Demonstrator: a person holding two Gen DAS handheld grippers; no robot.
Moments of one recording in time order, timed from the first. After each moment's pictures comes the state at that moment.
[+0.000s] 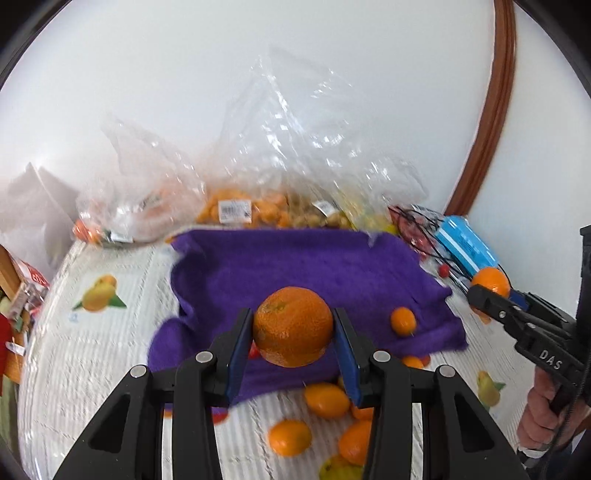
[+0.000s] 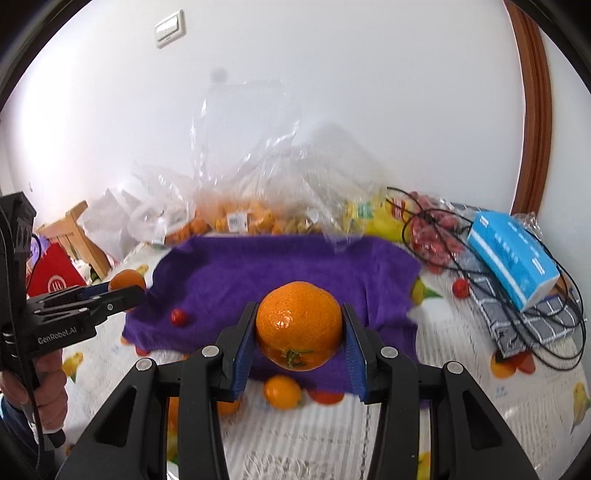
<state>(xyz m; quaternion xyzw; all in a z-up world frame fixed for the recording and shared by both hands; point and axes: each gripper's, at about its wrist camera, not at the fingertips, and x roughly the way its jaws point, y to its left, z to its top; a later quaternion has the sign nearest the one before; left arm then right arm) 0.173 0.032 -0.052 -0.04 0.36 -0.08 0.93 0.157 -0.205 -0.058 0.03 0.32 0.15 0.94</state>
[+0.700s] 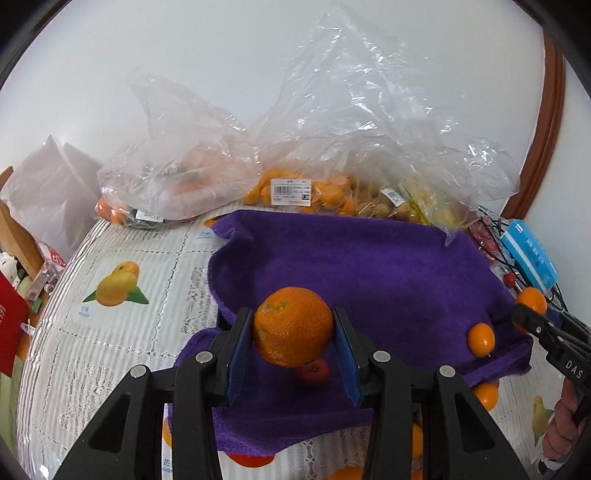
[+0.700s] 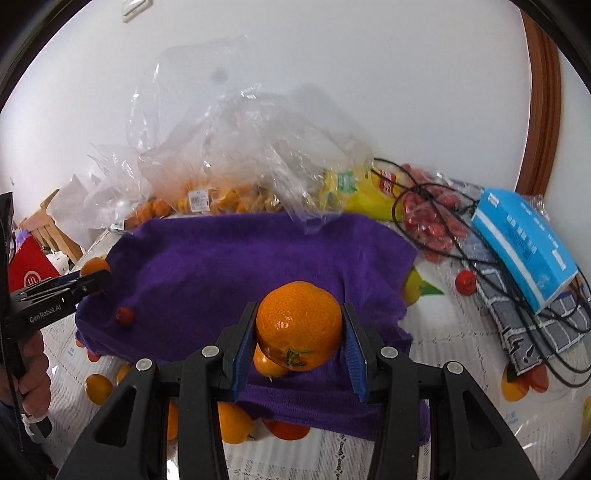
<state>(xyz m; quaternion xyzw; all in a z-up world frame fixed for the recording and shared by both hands) 0.216 0.055 -0.098 -0.05 0.38 0.00 0.92 0.212 -0.214 -0.108 0.02 0.36 0.12 0.92</state>
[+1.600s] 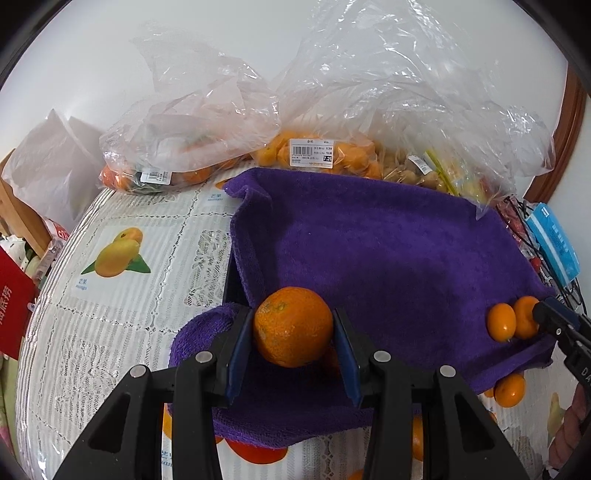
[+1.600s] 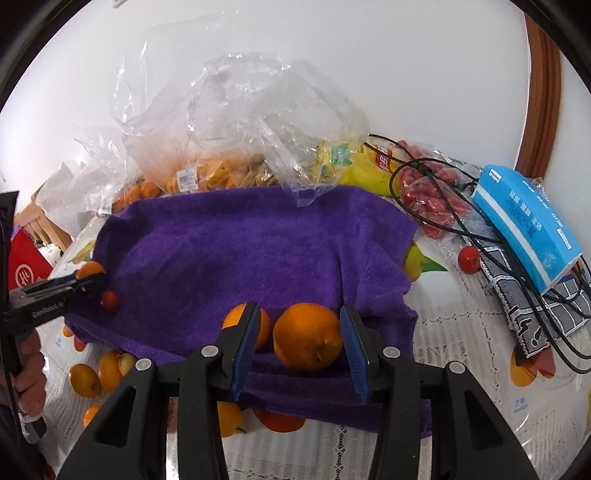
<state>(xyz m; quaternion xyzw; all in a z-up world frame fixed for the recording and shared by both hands) 0.229 0.057 -0.123 -0.04 0.44 0.03 0.90 0.213 -0.213 -0.127 0.02 0.39 0.11 0.91</state>
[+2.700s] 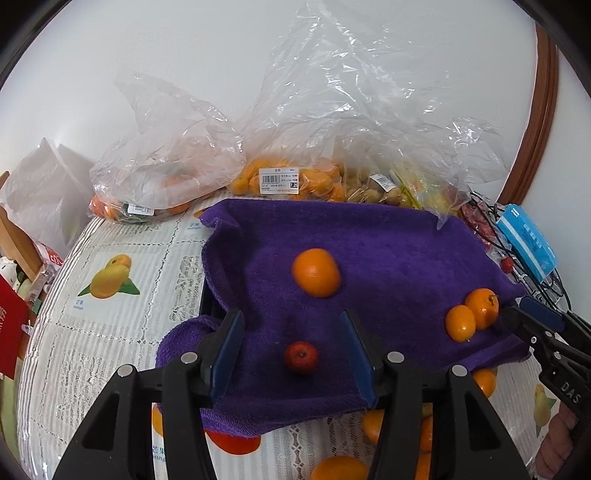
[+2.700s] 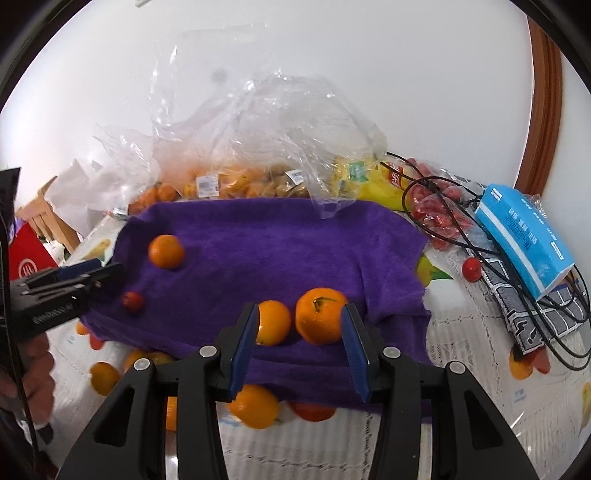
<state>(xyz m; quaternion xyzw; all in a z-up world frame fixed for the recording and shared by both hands) 0.212 0.040 -0.100 -0.03 0.40 -0.01 0.92 0.191 -0.190 -0.109 0.00 0.37 0.11 0.92</state>
